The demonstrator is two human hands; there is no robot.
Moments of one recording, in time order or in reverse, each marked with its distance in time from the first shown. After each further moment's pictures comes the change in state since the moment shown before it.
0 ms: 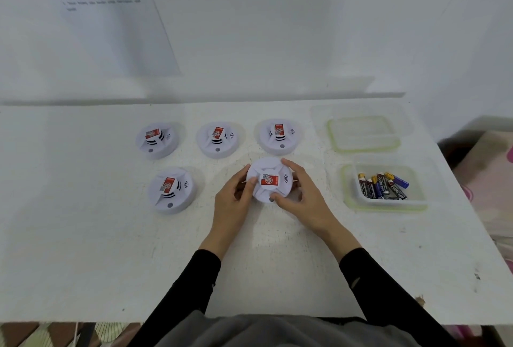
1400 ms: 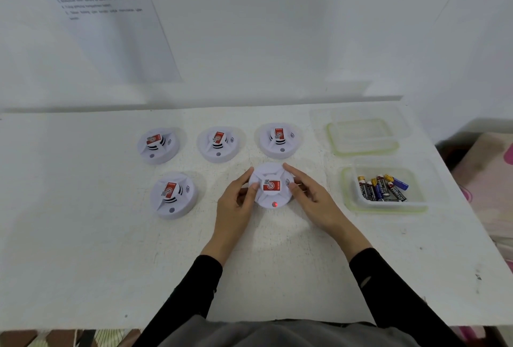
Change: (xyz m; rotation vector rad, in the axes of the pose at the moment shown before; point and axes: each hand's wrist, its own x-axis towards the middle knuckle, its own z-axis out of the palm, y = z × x) left_hand -0.002 -0.003 0.000 -0.010 0.003 0.011; right_hand -0.001 -0.007 -0.015 0.007 -0.043 0.079
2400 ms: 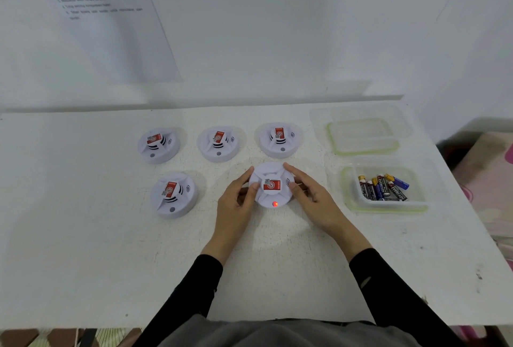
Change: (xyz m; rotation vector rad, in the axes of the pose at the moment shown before) left_hand -0.001 0.002 0.000 0.008 0.015 0.003; right_hand -0.001 0.002 0.001 -0.020 0.015 -0.011
